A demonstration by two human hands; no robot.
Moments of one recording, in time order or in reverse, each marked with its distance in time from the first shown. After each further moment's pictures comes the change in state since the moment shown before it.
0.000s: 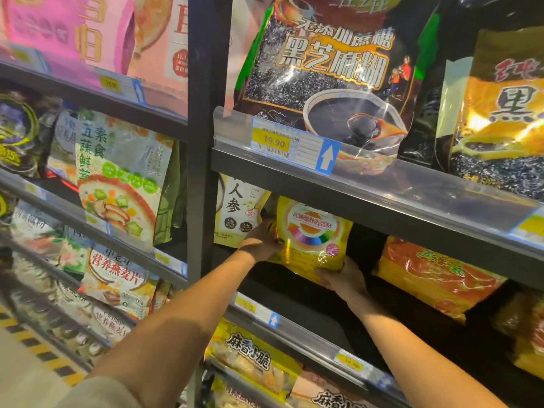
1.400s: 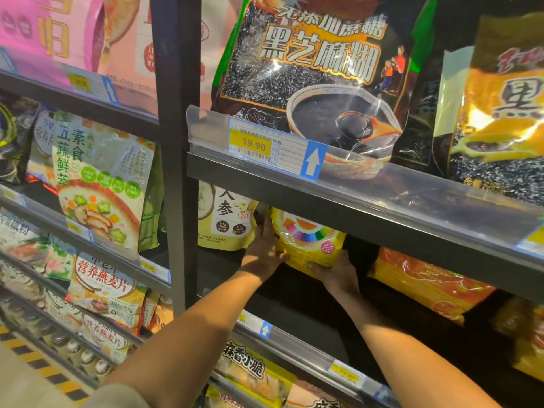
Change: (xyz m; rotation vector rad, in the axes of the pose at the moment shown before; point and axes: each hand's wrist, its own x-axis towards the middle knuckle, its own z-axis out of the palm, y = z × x) left_hand 0.018 -0.013 0.046 0.231 0.133 0.152; right_hand 0.019 -0.003 0.004 -0.177 0.129 -0.111
